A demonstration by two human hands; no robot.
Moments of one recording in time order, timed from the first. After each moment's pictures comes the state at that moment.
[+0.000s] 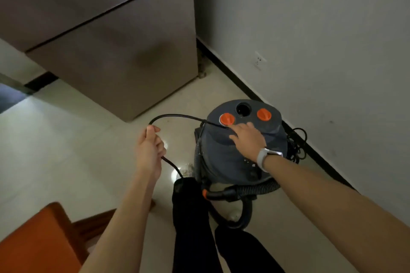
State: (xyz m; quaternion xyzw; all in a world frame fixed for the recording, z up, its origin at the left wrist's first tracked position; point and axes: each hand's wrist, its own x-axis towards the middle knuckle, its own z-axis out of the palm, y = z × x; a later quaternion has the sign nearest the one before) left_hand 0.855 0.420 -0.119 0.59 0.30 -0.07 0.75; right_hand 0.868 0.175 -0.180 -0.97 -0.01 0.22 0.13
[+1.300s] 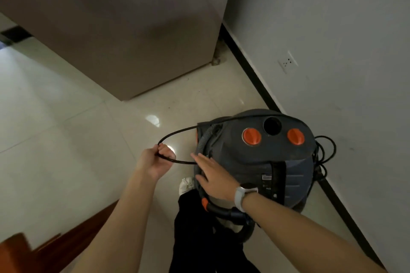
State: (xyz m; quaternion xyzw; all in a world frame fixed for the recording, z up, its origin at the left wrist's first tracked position) left_hand 0.922 0.466 -0.252 0.09 0.56 -0.15 0.81; right_hand 0.888 0.286 -0.236 -0.85 -0.14 0.41 0.30
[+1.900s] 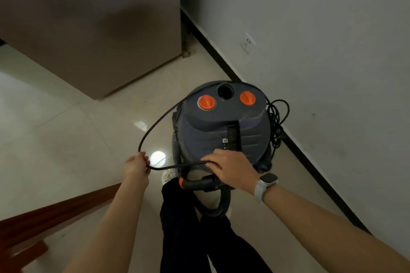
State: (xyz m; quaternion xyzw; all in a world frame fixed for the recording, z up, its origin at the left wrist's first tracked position) left_hand 0.819 0.386 -0.256 0.52 0.58 -0.15 0.60; right_hand 0.794 0.156 -0.197 -0.94 -0.20 0.17 0.23
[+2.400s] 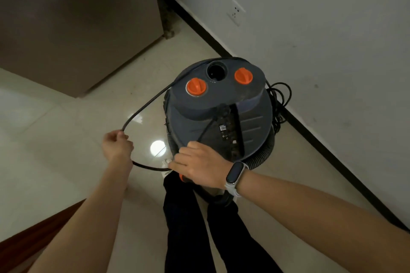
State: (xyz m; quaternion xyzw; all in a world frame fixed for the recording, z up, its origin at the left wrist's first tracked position) left_hand 0.867 0.398 -0.306 0.68 0.51 -0.06 0.52; right_hand 0.806 0.204 -0.246 -0.89 -0.43 0.00 0.12
